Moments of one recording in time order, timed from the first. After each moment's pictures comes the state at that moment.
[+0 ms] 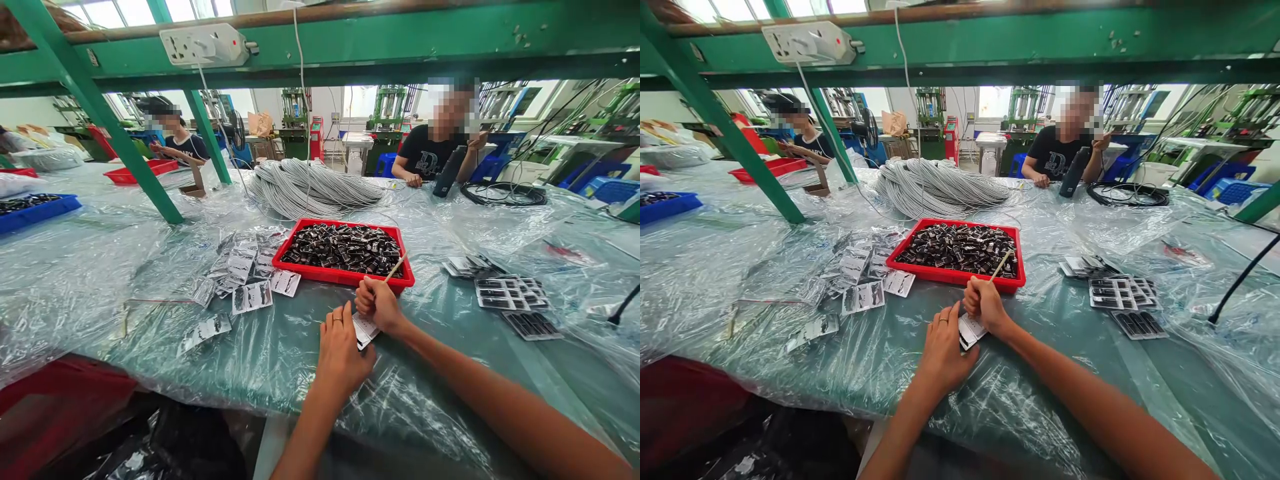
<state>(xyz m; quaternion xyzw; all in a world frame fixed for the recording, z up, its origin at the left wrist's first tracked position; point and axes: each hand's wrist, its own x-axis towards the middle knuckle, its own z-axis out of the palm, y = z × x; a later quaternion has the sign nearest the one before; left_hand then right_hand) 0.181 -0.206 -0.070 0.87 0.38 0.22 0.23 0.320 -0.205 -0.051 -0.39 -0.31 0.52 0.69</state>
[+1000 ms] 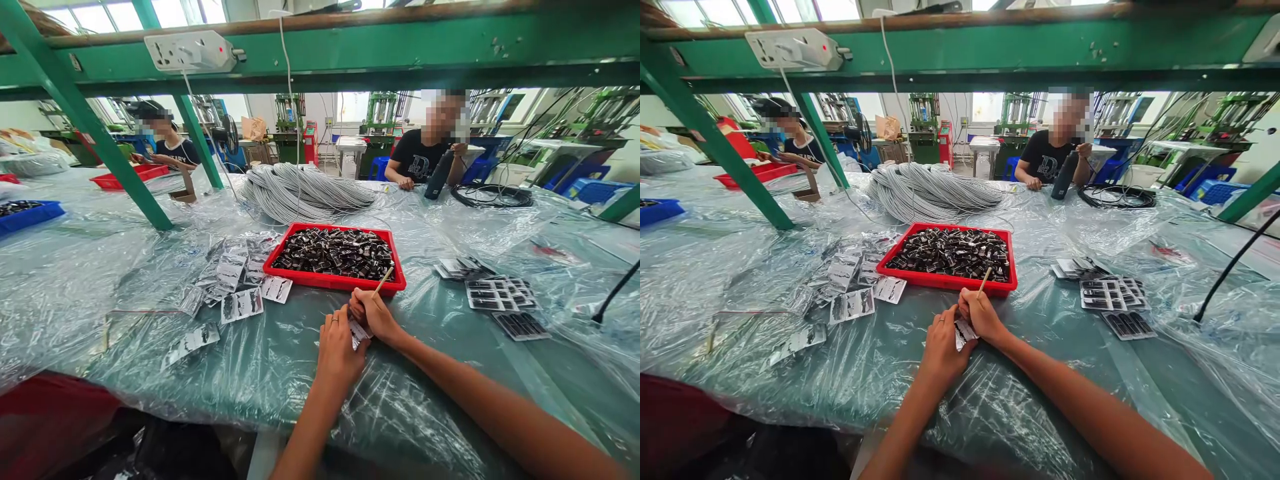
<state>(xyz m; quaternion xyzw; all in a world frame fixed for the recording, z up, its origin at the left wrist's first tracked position) 0.199 -0.200 -0.070 0.87 0.38 0.18 0.25 0.319 -0.214 -0.061 -0.50 -0.38 0.43 0.65</state>
